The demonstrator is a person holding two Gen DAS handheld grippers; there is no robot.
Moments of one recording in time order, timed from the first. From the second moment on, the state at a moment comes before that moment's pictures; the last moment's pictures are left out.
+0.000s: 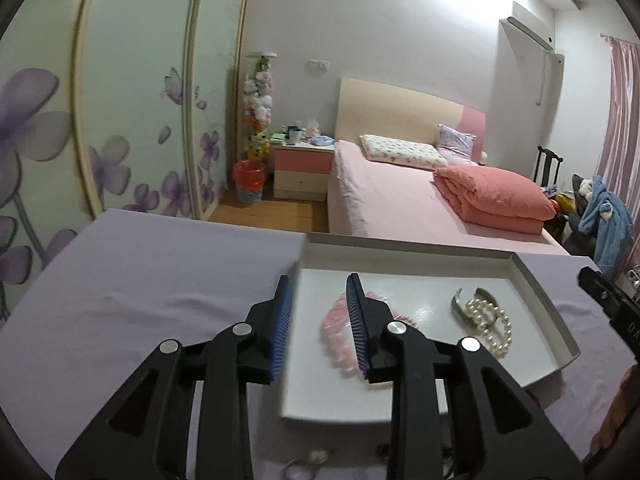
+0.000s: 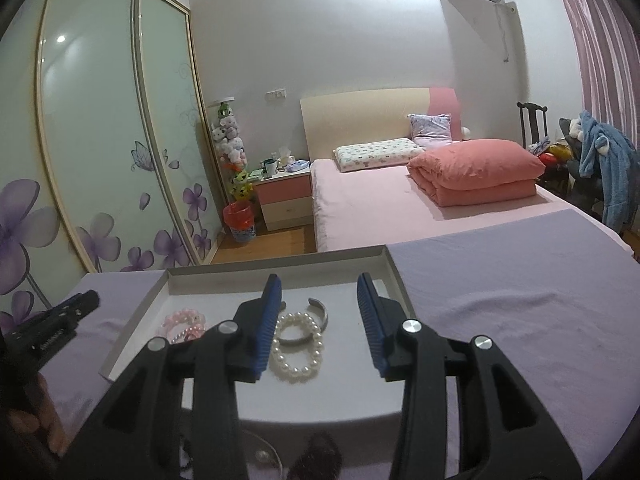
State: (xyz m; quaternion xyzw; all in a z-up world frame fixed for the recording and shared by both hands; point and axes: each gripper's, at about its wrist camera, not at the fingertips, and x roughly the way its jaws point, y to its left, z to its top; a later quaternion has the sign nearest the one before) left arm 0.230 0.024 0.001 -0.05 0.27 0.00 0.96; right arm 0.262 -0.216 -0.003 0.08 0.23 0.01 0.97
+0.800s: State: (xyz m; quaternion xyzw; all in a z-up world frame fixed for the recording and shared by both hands) left arm 0.161 0.055 -0.031 0.02 0.34 -0.03 0.94; right arm 0.199 -0.209 -0.075 -0.01 0.42 0.08 0.90
